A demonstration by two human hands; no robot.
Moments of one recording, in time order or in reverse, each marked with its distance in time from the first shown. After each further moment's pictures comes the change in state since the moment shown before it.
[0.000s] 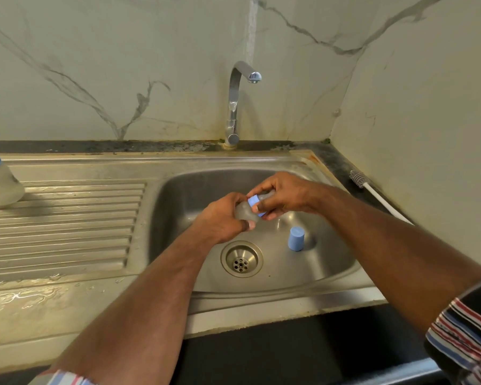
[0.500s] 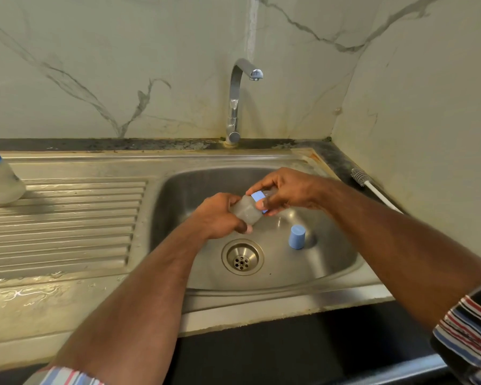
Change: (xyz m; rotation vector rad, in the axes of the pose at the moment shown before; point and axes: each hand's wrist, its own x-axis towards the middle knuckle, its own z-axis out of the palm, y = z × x) left_hand -0.001 -0.003 -0.013 -0.031 -0.086 -0.040; right_hand -0.001 -0.004 -0.006 -0.088 -0.049 -0.053
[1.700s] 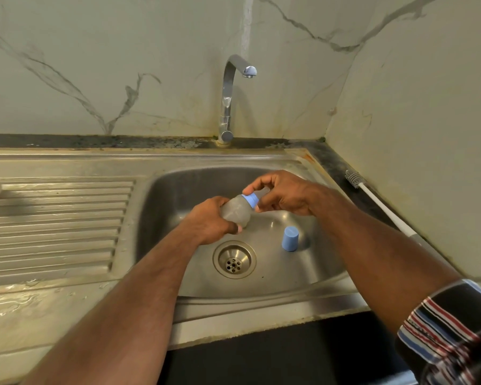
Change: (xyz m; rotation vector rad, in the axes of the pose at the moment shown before) left_hand 0.010 -0.009 0.011 -0.036 0.042 -0.045; right_hand 0.011 0.021 0.000 0.266 0.097 0.056
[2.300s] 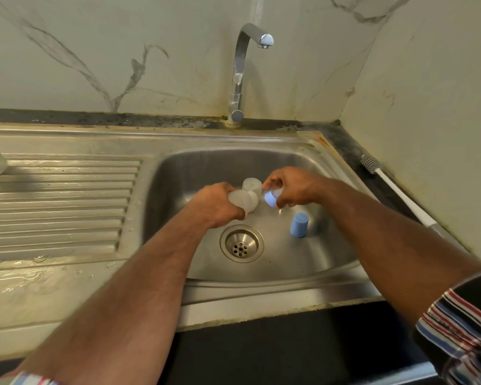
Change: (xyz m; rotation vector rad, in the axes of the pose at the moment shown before) left_hand -0.006 0.003 -0.002 0.131 0.016 -0.095; right_hand 0.021 0.025 -0.004 -0.737 0.014 0.087
